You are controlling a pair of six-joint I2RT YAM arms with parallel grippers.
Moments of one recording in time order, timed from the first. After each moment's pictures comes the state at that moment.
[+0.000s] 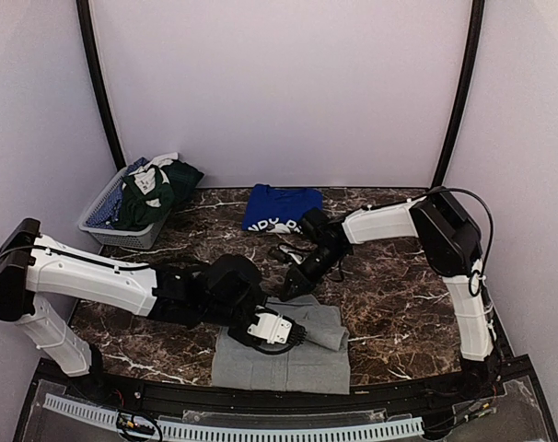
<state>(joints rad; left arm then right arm) -1.19 1.55 0.92 -0.16 -0.02 0.94 0.74 2.24 1.56 -0.60 -0.79 0.00</state>
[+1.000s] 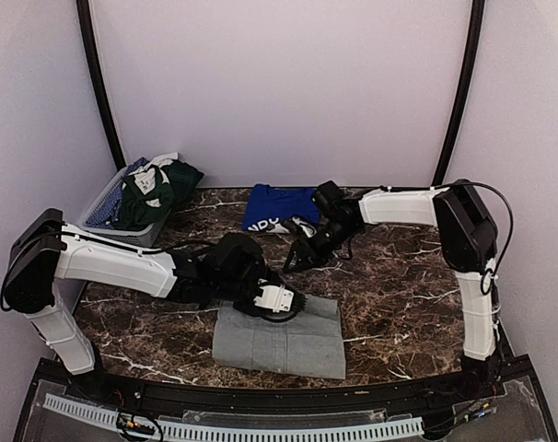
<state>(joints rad) -1.02 1.68 0.97 -0.04 -0.07 1.07 0.68 2.18 1.61 -0.63 -0.72 0.07</state>
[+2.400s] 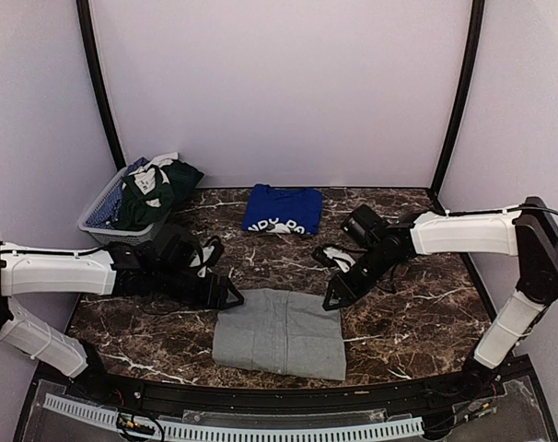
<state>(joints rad) -0.80 1.31 0.73 -0.26 0.23 -0.66 0.76 1.64 1.07 -0.63 -0.45 0.08</state>
